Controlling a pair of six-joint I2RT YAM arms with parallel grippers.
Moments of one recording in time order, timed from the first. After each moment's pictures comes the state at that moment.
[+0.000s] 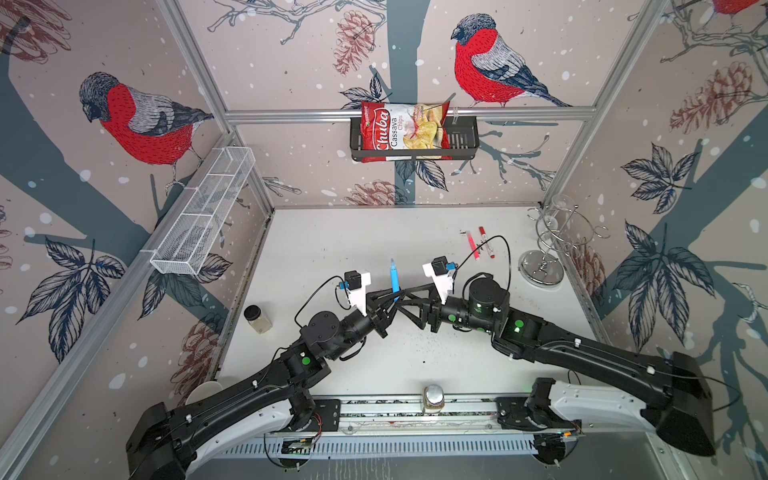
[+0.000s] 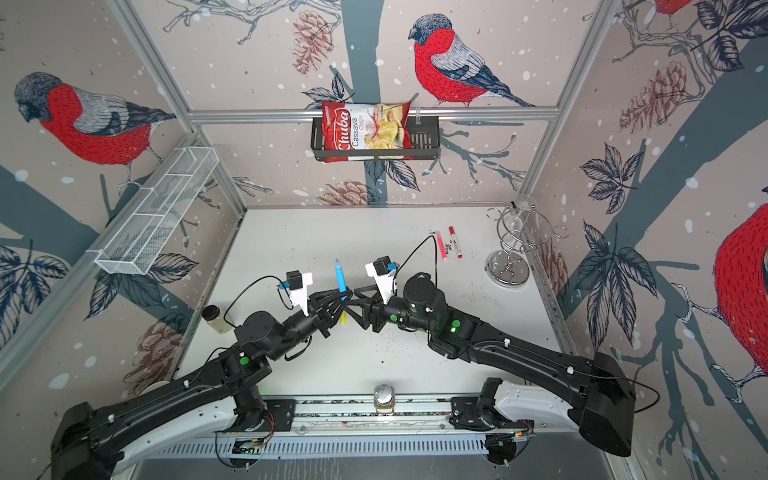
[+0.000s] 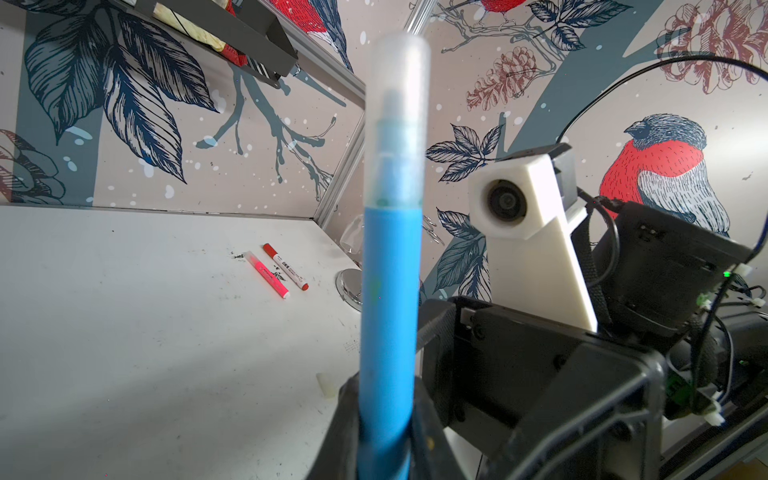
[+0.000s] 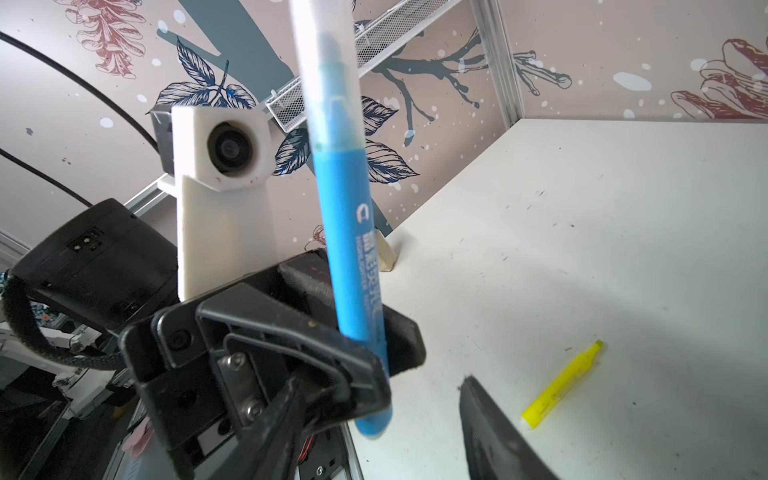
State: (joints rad) left arm -0.94 0.74 0.41 0.45 0.00 -0.52; right arm 1.05 1.10 0.76 0.19 -0.24 0.45
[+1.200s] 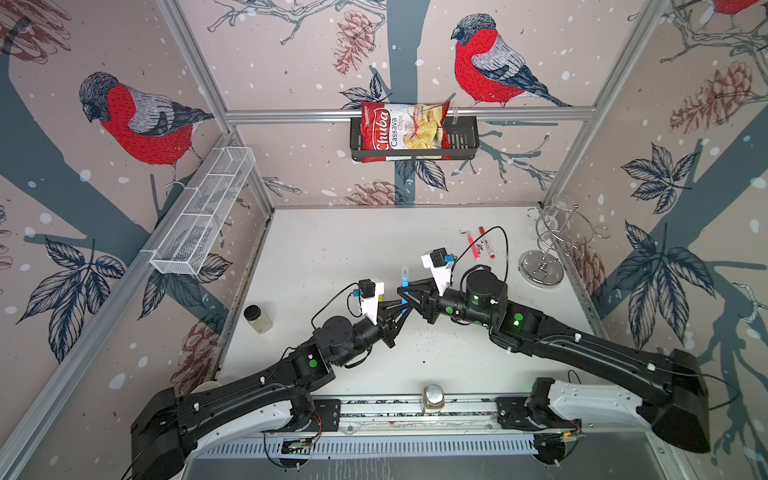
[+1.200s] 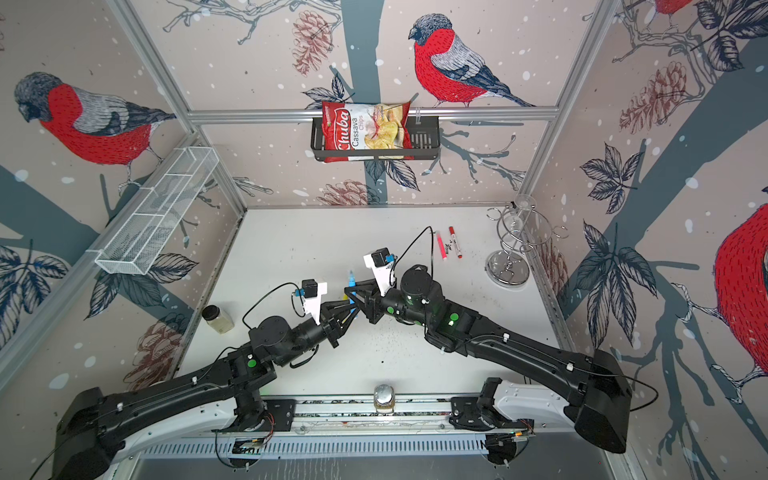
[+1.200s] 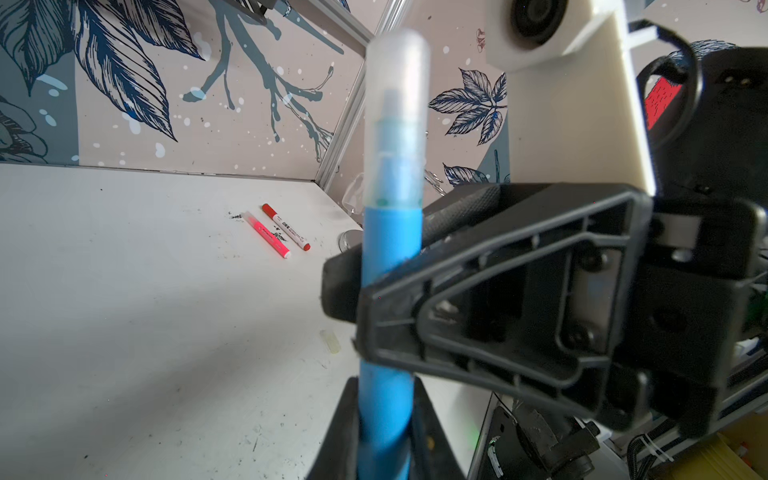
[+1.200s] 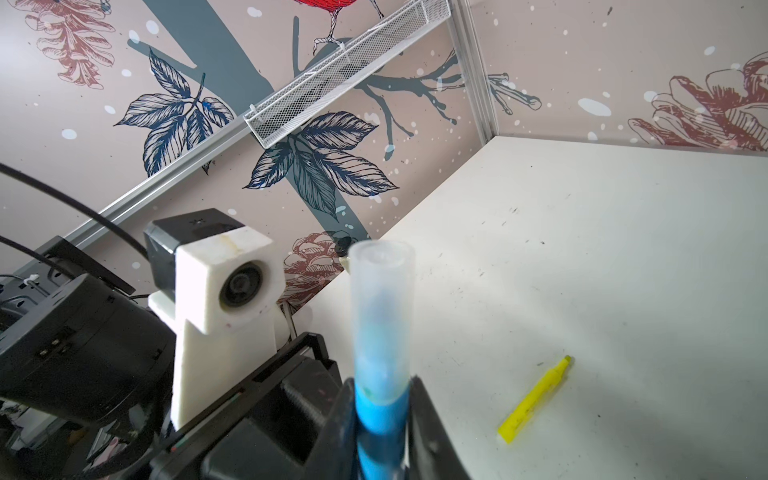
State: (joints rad) left arm -1.04 0.80 0.39 0.42 -0.06 -0.50; right arm 1.04 1.13 0.84 0.12 -0.18 0.42
